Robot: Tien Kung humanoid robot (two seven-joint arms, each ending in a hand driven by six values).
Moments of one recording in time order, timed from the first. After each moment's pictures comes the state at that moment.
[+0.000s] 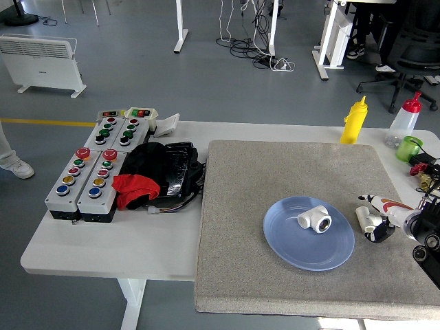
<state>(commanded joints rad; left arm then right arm) -0.11 0.00 -1.09 -0.32 0.26 0.50 0.09 0.77 -0.30 0.89 0.83 -1.82 0.20 -0.28</state>
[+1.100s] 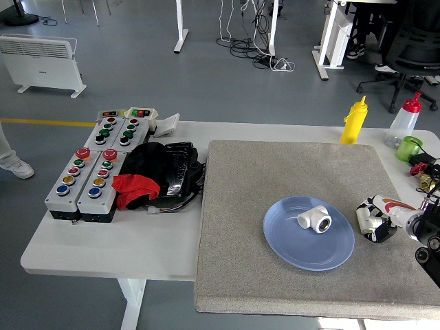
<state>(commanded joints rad) -0.12 0.00 -1.09 -0.32 0.26 0.50 0.10 0.77 -0.32 0.89 0.81 -1.83 0.17 -0.22</state>
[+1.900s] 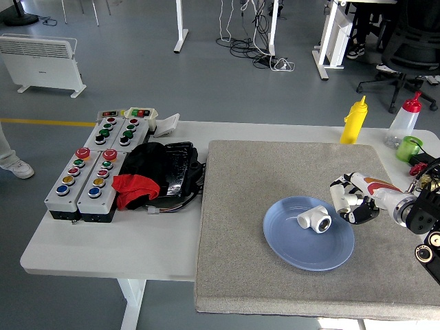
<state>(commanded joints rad) -0.10 0.00 -1.10 -0.33 0.29 0.50 0.11 0.71 -0.38 0.89 1.20 -1.75 0.19 -0.26</state>
